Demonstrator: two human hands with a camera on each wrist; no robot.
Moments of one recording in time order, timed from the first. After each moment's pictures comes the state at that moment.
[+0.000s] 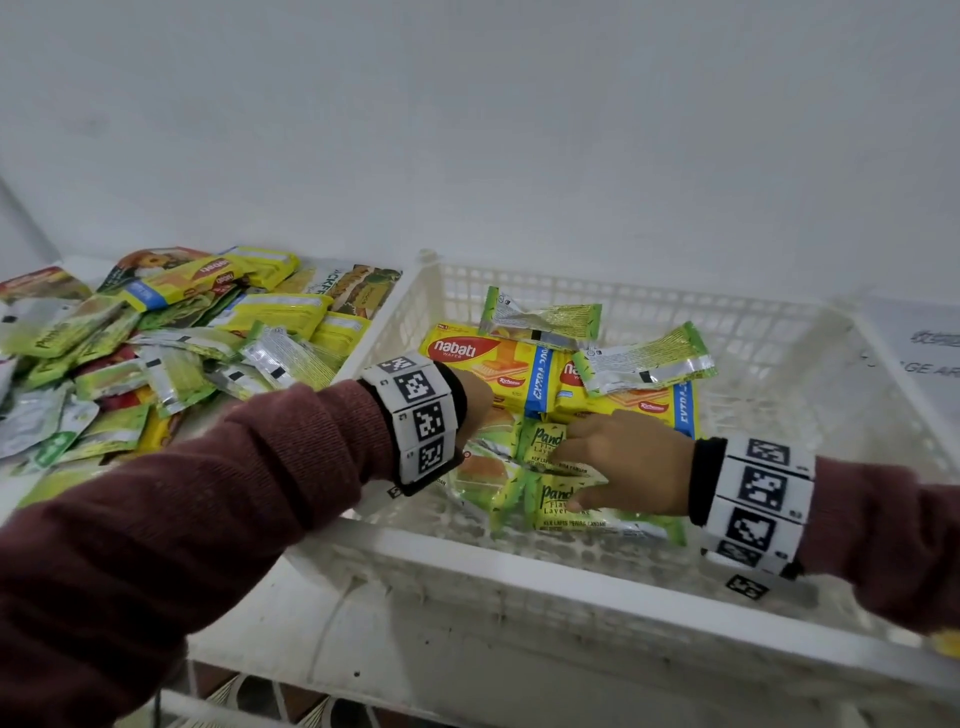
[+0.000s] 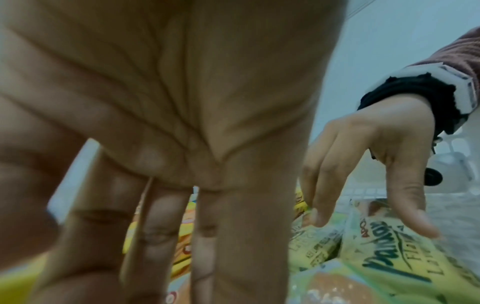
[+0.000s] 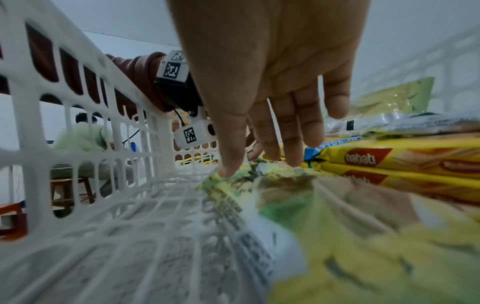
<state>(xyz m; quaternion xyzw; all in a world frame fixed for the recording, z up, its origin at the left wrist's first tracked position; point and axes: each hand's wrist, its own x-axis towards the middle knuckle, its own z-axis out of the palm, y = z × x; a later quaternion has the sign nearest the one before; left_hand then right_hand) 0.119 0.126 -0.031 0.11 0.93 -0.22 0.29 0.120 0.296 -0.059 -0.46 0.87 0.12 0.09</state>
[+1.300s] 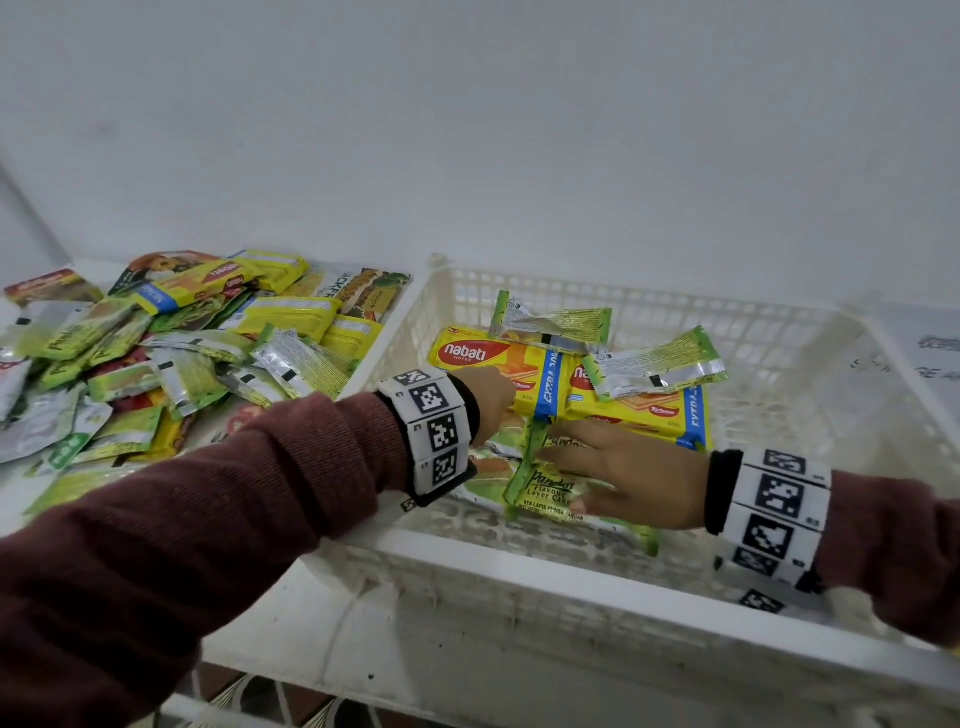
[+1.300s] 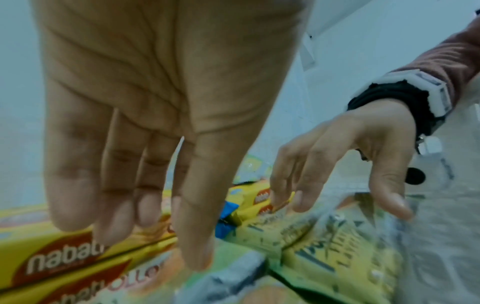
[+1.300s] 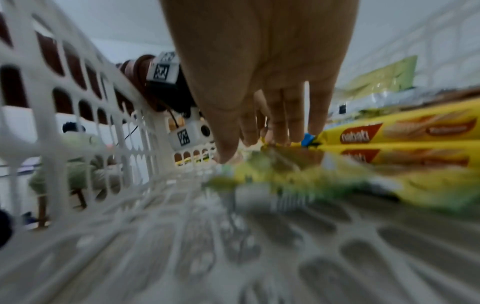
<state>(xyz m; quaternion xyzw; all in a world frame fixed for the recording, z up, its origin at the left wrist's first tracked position) 0.119 0.119 -0.034 0.11 0.96 -0.11 0.22 0.124 0.298 -0.068 -0.47 0.87 0.04 0.14</state>
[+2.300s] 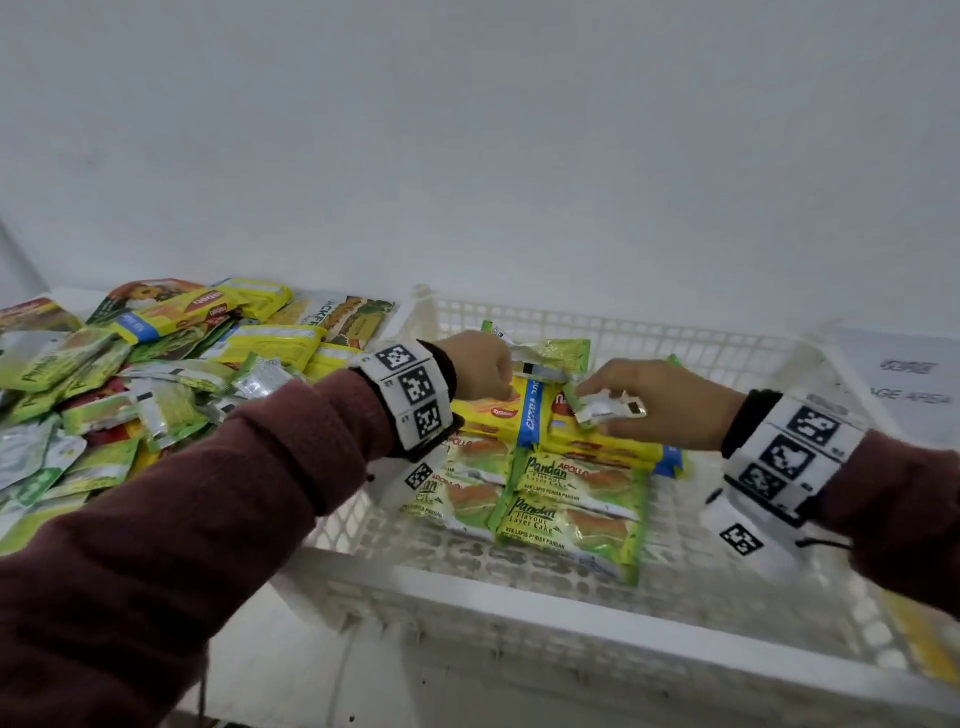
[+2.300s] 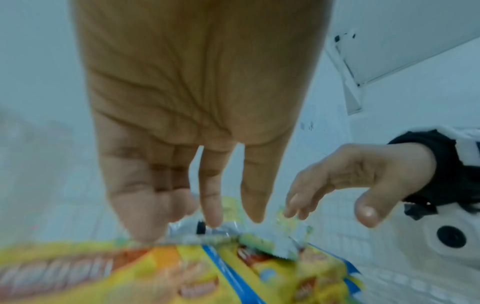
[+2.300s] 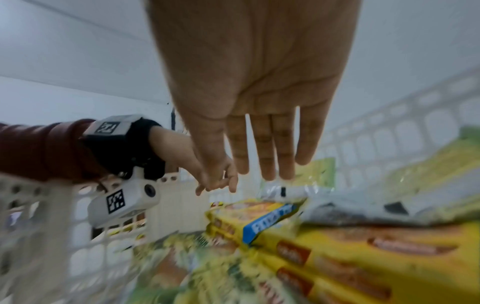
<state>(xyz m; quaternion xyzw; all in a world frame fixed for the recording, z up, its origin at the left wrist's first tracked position) 0.085 0.110 -0.007 0.10 0.99 0.06 0.11 0.074 0.326 -0.018 -0.37 0.92 -0.12 0.09</state>
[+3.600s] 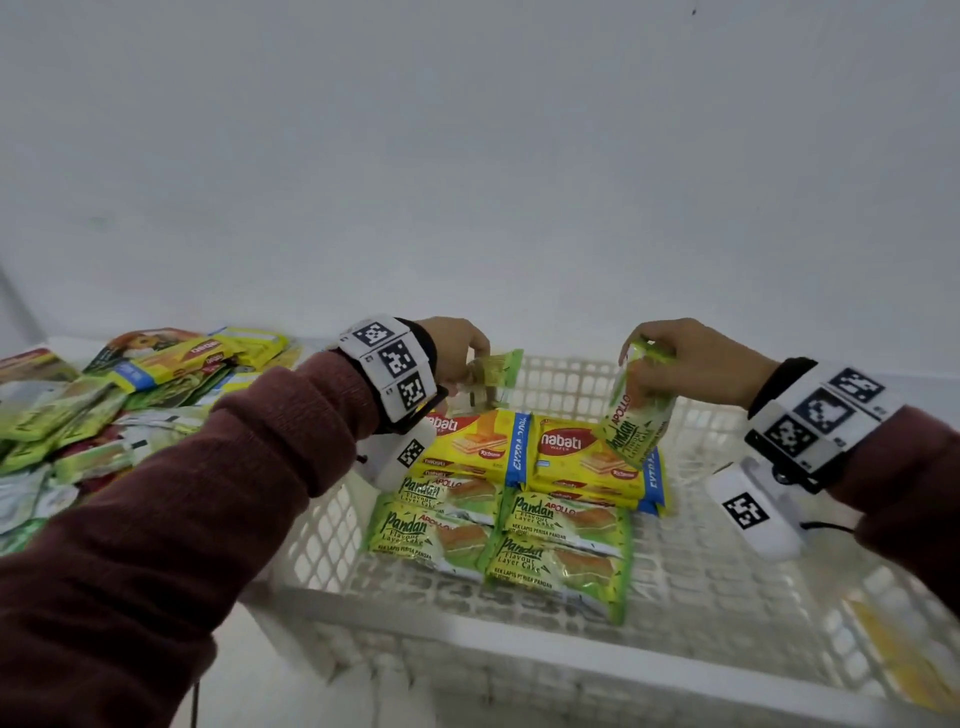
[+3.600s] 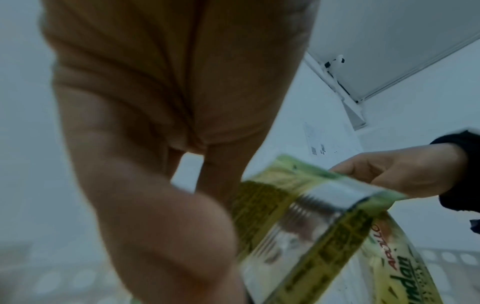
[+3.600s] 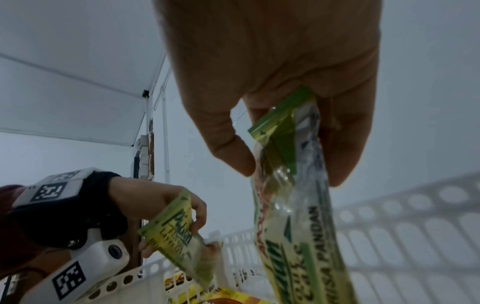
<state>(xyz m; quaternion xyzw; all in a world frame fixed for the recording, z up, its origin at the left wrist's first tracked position) 0.082 0.103 0.049 0.01 0.98 0.16 0.09 0.064 0.346 0.042 -0.22 0.93 -0.29 0.02</state>
